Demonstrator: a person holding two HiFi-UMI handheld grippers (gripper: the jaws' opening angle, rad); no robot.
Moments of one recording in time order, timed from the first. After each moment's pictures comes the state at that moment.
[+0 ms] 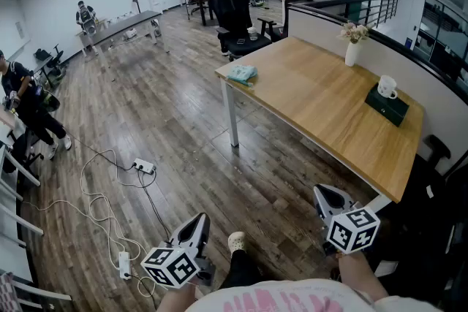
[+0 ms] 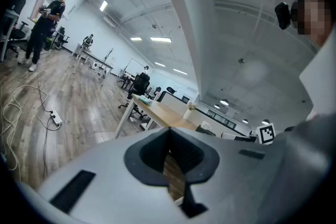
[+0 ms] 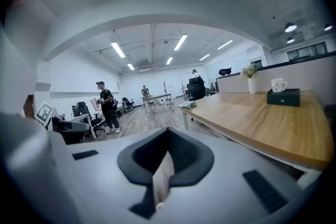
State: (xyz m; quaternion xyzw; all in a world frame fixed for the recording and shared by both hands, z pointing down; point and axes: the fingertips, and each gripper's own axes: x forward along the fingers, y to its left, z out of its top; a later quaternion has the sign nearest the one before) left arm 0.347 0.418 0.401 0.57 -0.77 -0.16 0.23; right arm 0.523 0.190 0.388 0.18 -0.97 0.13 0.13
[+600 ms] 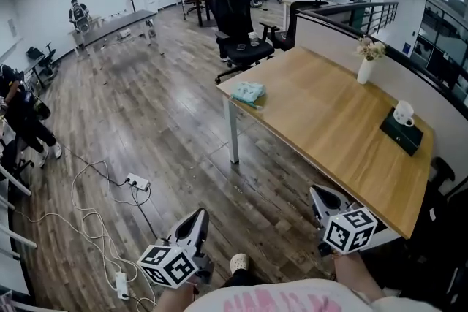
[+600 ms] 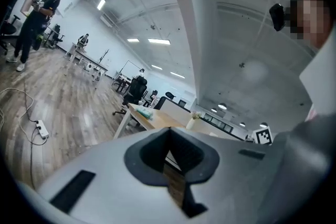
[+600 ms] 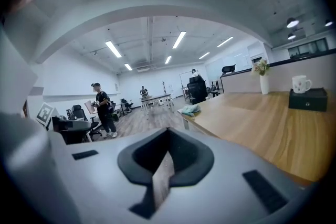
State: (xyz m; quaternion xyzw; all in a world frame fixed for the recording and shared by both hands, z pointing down) left arm 0.198 0.325 0.374 0.58 -0.77 -0.18 0.21; right arm 0.369 0.109 0.377 0.17 -0.97 0.14 0.13
